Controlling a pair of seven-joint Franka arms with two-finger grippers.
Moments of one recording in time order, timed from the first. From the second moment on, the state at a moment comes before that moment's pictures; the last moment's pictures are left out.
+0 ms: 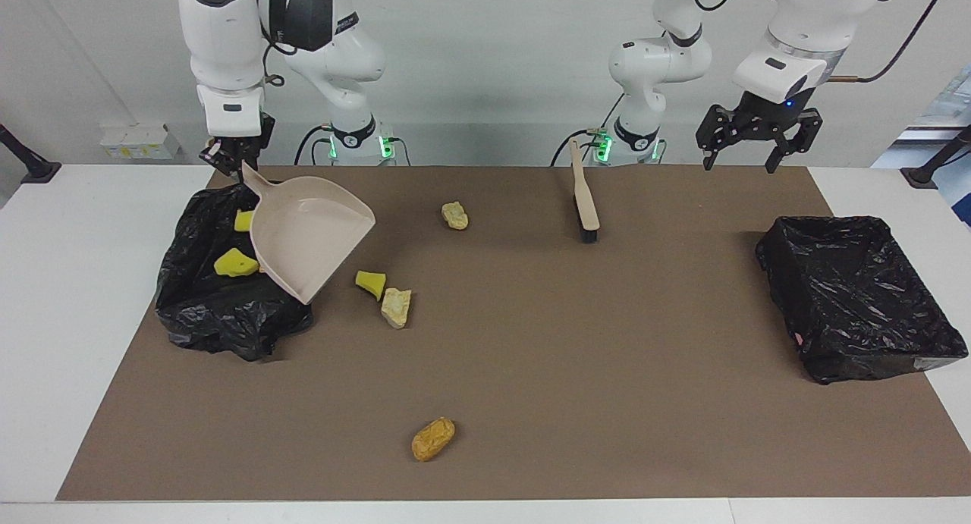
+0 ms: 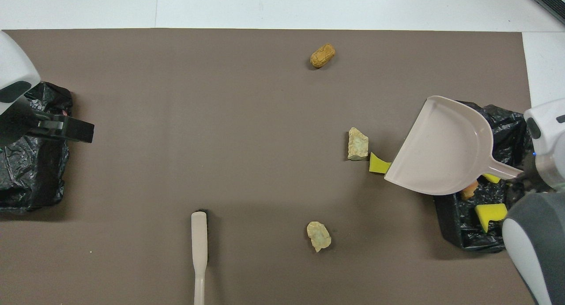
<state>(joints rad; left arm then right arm) 0.04 -0.02 -0.25 -1.49 0.05 1.50 -0.02 -0.18 -0.20 0.22 -1.94 -0.25 1.68 -0.89</state>
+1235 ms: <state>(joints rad) -0.06 -0.02 -0.09 -1.48 0.02 1.50 0.03 0.45 0.37 0.22 -1.59 -0.09 1.99 0.45</state>
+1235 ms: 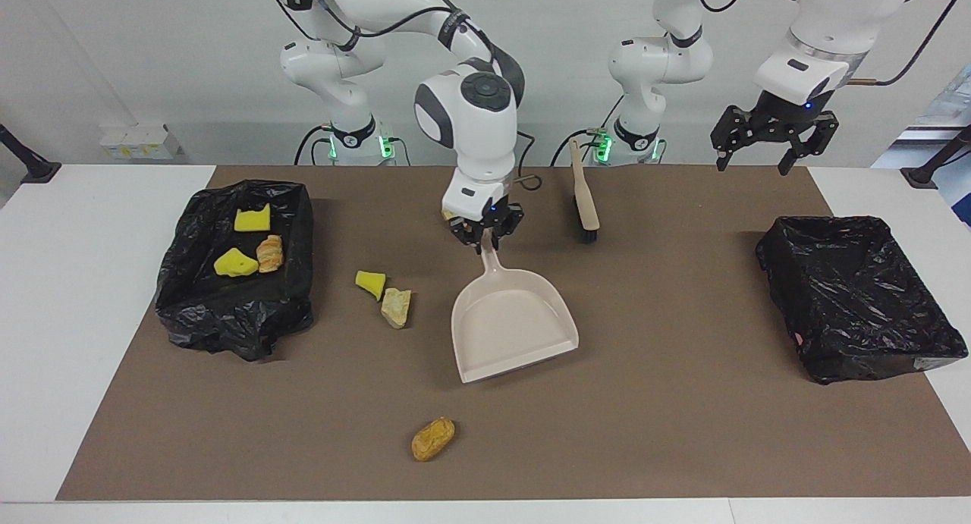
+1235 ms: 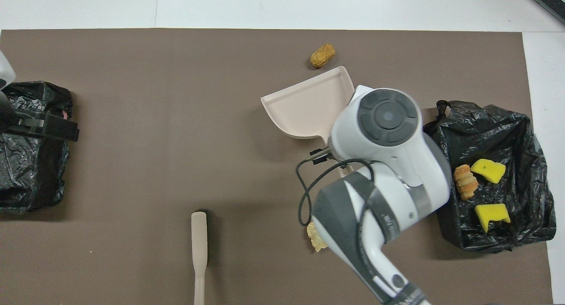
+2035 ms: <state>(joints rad) -0.06 -0.02 -0.08 -1.48 0.02 1.50 0.03 0.65 0.69 0.18 -1.24 -0.22 2.07 0.80</state>
